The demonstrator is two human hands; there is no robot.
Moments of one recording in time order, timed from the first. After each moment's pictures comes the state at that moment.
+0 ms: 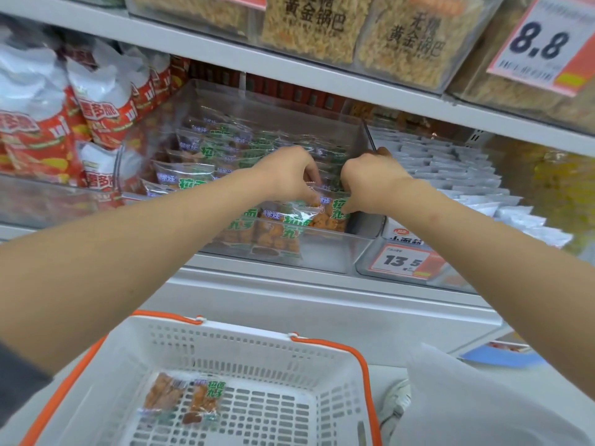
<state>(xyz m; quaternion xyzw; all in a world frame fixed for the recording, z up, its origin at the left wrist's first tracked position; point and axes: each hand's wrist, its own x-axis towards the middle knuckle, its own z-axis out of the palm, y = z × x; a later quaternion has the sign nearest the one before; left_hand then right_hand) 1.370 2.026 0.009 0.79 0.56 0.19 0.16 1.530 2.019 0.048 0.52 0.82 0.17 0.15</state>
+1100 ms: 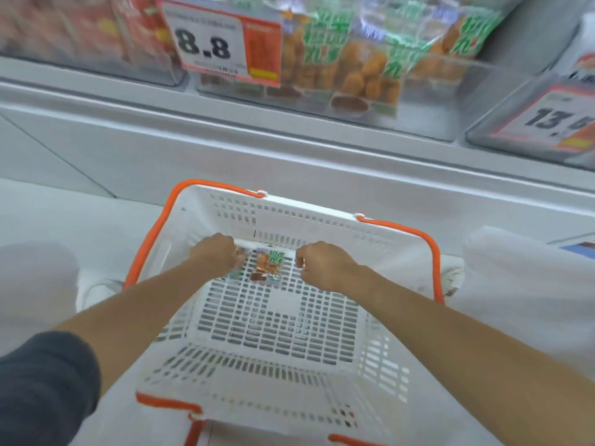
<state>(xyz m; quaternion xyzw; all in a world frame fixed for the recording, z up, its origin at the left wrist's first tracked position) 1.236 1.819 -0.341 0.58 0.75 -0.15 0.29 1.469 1.851 -0.255 0.44 0.83 -0.27 0.22</state>
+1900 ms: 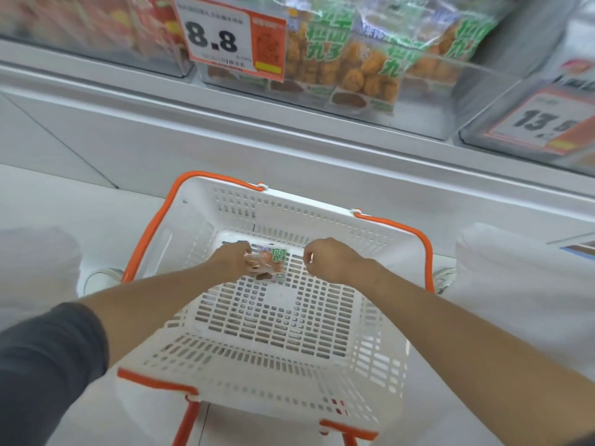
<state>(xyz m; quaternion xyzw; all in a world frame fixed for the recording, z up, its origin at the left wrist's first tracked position) 1.269 1.794 -0.339 0.53 0.74 -0.03 0.41 1.485 1.853 -0.253 0.47 0.80 -0.31 0.23</state>
